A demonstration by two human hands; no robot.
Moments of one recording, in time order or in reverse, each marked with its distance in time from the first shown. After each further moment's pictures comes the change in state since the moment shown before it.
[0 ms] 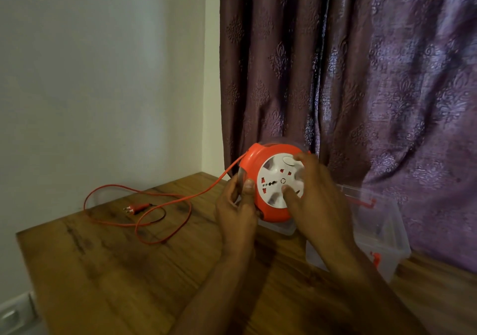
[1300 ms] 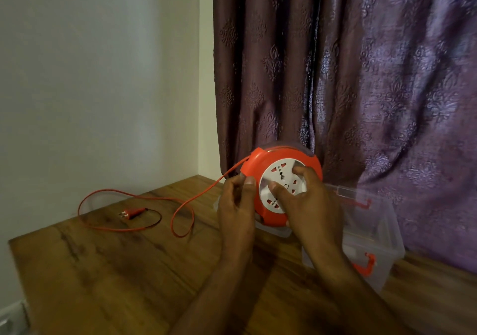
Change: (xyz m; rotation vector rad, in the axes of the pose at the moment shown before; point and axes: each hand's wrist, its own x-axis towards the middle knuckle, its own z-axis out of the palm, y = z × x) left_hand -0.002 0.001 0.005 0.030 -0.095 0.001; right_hand 0.000 0.005 0.012 0.174 0.052 0.258
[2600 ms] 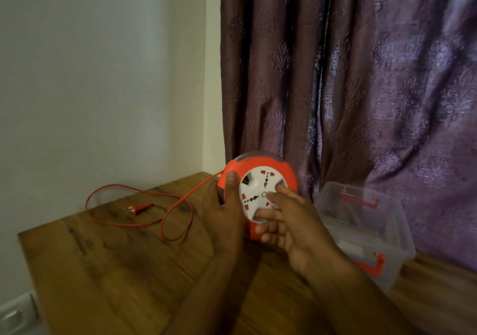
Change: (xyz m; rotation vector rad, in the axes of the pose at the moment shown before) left_hand 0.012 -0.011 -0.024 0.277 0.380 0.097; right_hand -0.024 -0.032 0.010 0.867 -0.476 0.619
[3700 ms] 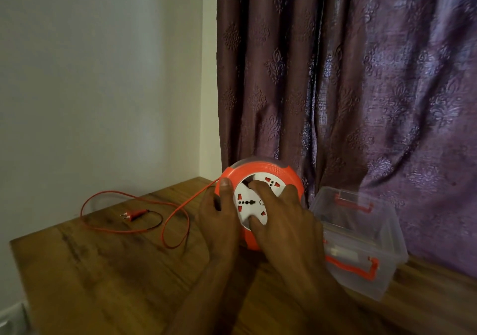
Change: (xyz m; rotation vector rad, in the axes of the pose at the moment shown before) left_hand 0.000 0.004 0.000 -0.045 -0.037 -0.016; right_hand 0.004 0.019 -0.007 -1.401 0.312 -0.730
